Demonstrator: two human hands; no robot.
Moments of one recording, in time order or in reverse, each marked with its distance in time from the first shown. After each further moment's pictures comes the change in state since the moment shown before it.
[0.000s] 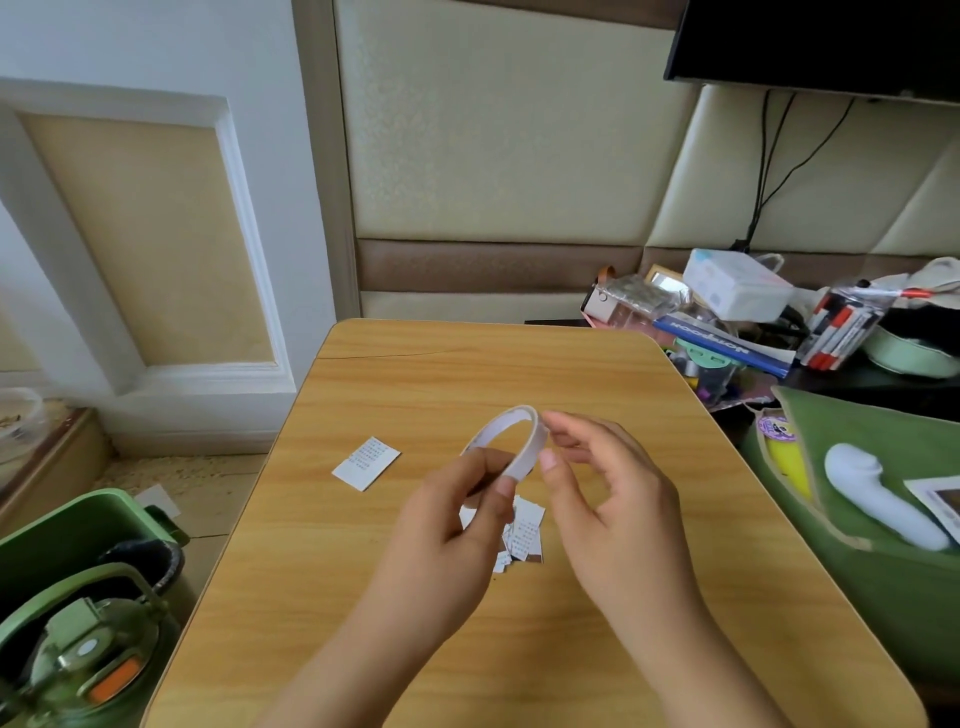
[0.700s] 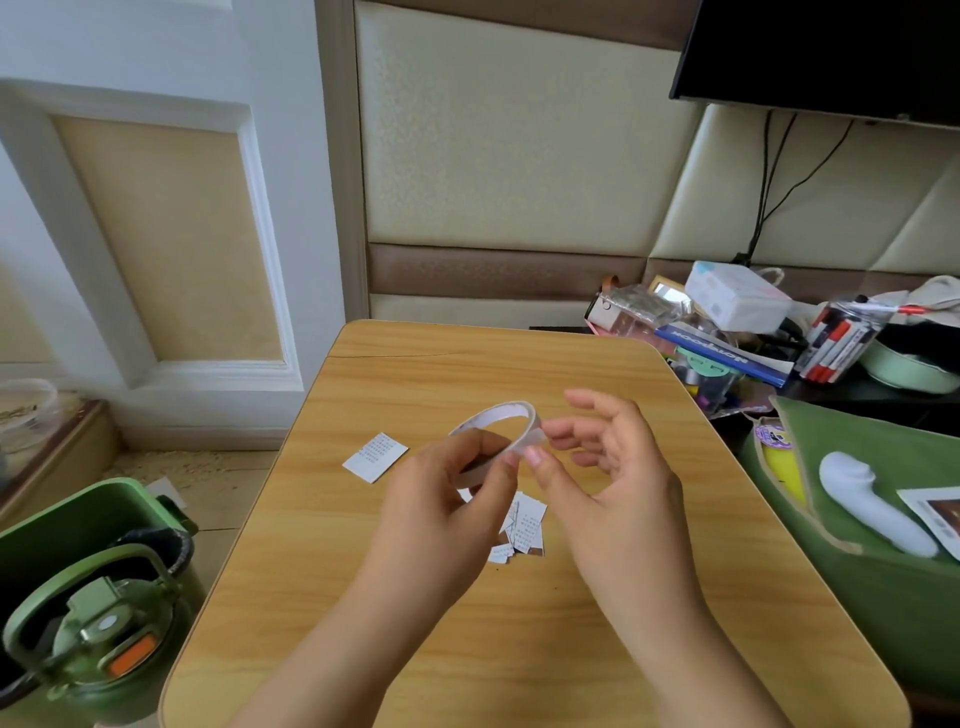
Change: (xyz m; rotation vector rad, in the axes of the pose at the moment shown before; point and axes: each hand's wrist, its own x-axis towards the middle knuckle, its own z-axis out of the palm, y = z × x) left_hand -0.006 0.034 -0.010 0.010 0.137 0.030; right_hand -0.004 -0.031 -0.006 0.138 -0.003 0.128
